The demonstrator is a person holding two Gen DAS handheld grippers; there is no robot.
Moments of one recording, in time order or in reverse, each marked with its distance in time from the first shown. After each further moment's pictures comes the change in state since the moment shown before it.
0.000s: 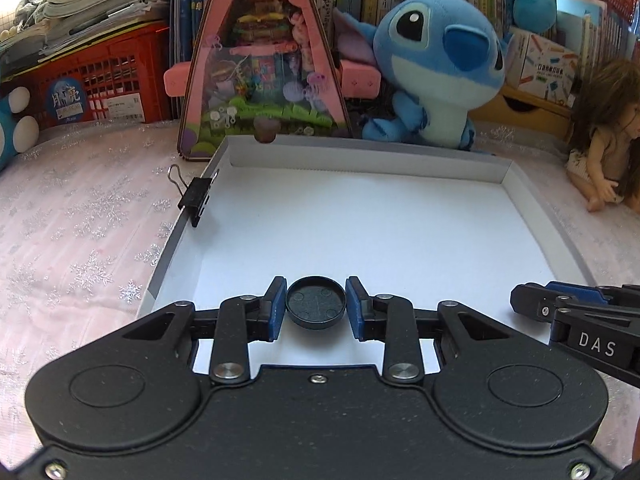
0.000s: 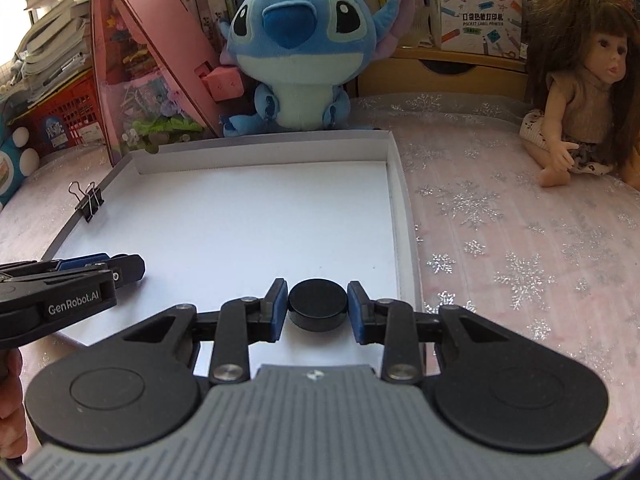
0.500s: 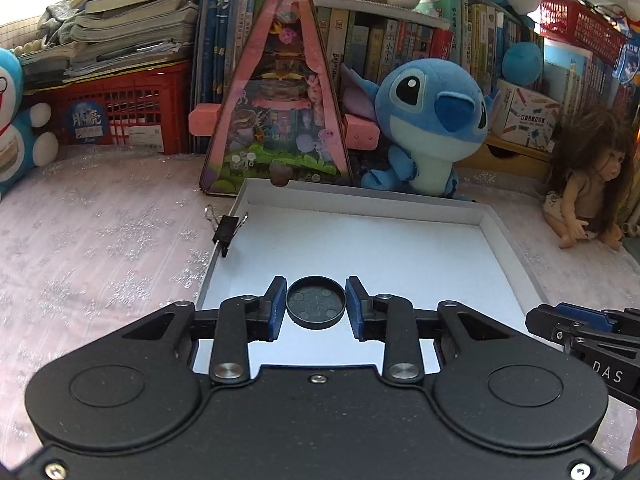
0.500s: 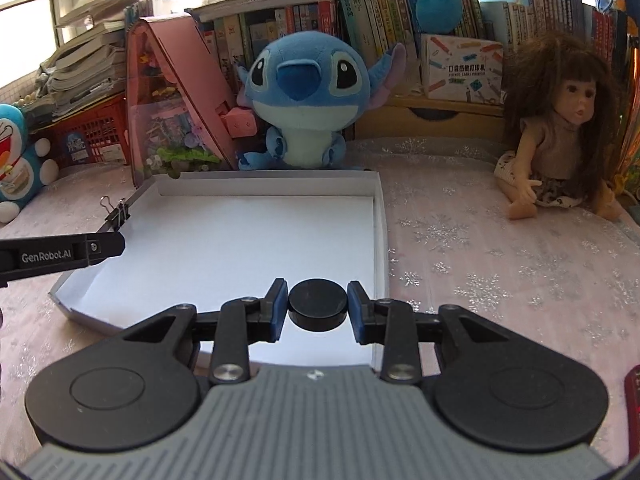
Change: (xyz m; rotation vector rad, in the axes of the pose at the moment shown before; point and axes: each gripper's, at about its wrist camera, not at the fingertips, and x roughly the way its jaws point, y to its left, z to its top) left arm -0.051 0.017 0.014 -0.041 -0.081 -0.043; right arm -0.051 -0.002 -0.005 -0.035 -0.100 -0.004
